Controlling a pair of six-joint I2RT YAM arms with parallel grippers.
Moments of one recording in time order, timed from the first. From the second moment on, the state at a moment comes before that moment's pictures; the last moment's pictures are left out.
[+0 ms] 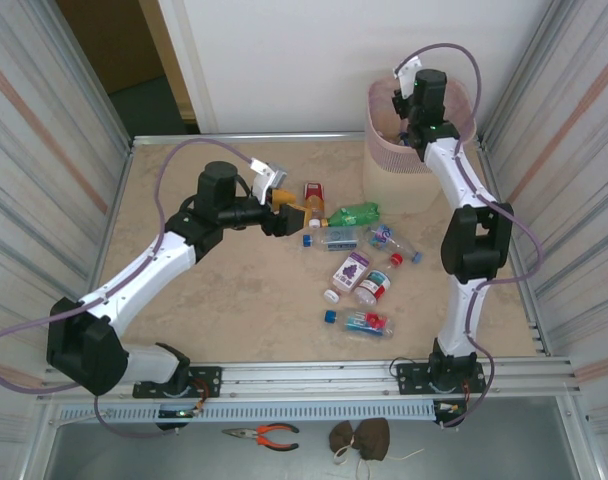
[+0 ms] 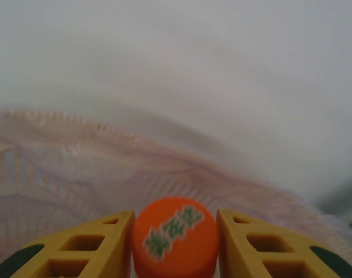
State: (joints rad) left arm -0.52 1.33 1.08 -0.13 0.66 -0.16; right arm 0.13 2.07 1.94 -0.11 0.22 -0.42
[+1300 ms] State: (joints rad) left arm -0.51 1.59 1.34 -0.41 0.31 -0.37; right arm 0.12 1.55 1.67 -0.26 -0.08 -0.01
